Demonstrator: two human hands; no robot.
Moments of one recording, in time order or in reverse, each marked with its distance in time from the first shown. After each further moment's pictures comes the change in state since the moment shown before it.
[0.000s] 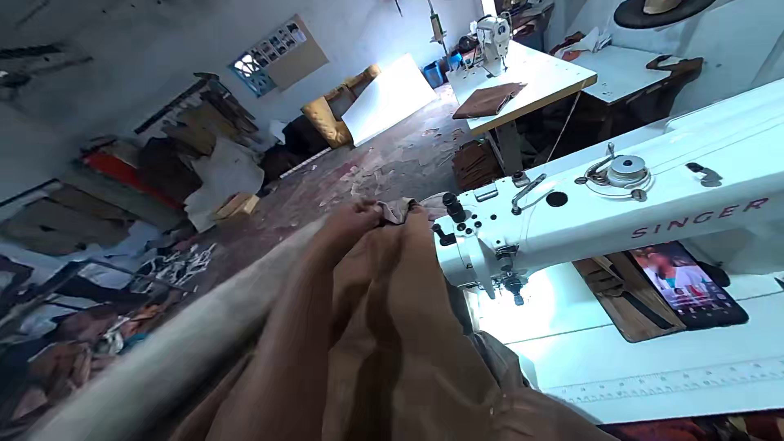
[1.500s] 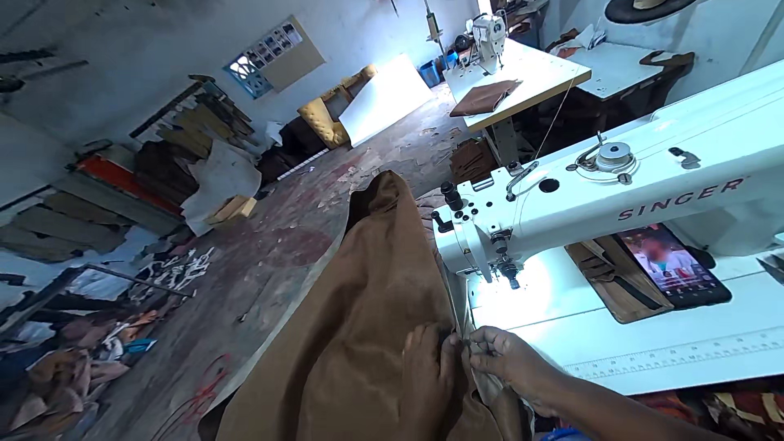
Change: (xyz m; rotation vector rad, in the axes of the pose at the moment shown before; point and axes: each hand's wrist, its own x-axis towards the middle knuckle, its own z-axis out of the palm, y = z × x) left_hand -0.194 -0.041 0.183 0.044 0.365 0.325; right_hand 0.045 0.030 0.015 1.206 0.135 0.892
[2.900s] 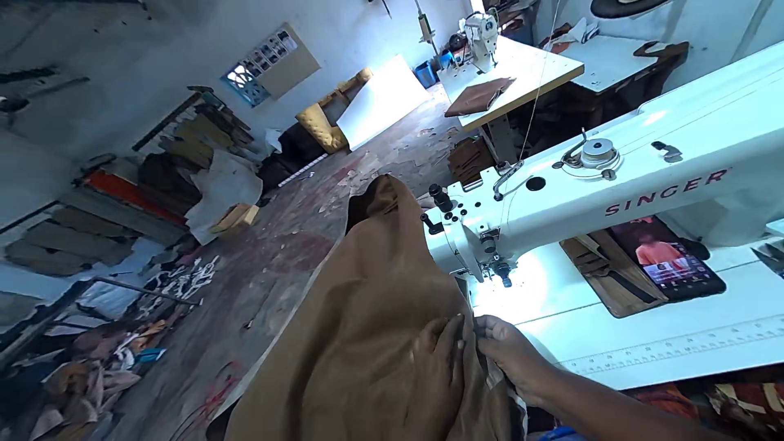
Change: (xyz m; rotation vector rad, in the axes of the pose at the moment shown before) left_hand -0.008 0.002 0.015 0.061 -0.038 0.072; right_hand 0.010 0.003 0.005 0.221 0.154 -0.045
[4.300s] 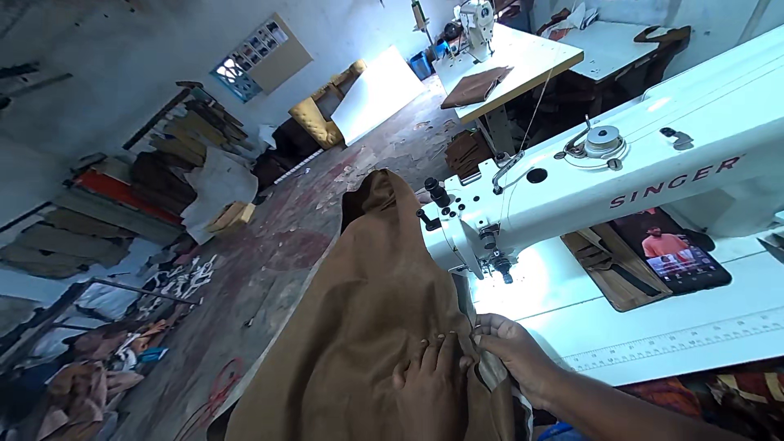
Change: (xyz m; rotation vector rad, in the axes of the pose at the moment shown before) left_hand -0.020 0.015 -0.010 0.497 0.030 0.004; right_hand -0.004 0.006 -0.003 0.060 0.059 -0.010
